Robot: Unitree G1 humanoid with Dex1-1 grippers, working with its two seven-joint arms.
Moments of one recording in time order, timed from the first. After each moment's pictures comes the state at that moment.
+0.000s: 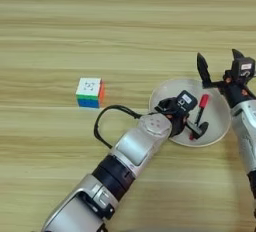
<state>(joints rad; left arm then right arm) -0.40 -0.11 -0.54 0.34 -0.05 0.53 -0.19 -0.26 -0.12 -0.11 0.27 0.19 -0.22 0.25</state>
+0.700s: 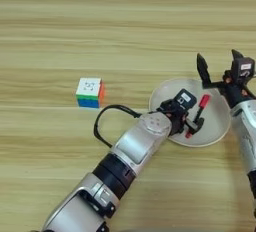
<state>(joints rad) -0.41 -0.11 -0.53 0.34 -0.05 0.53 -0.19 -0.26 -0.12 -0.11 0.27 0.19 -0.21 0.25</state>
